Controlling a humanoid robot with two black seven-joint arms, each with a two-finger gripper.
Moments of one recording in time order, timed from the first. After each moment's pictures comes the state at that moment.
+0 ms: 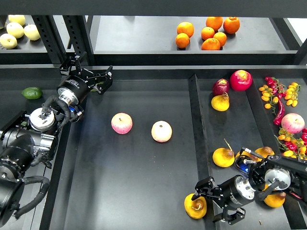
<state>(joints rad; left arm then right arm) -0.75 0.00 -1.41 -0.35 -0.16 -0.49 0.34 0.73 -0.40 0.01 0.97 -0.25 0.58 -0.49</state>
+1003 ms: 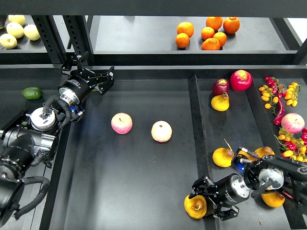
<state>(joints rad) -0.75 0.00 -1.39 -0.35 -0.16 -0.49 0.34 0.70 -0.35 0.08 0.89 -0.28 0.58 -0.49</state>
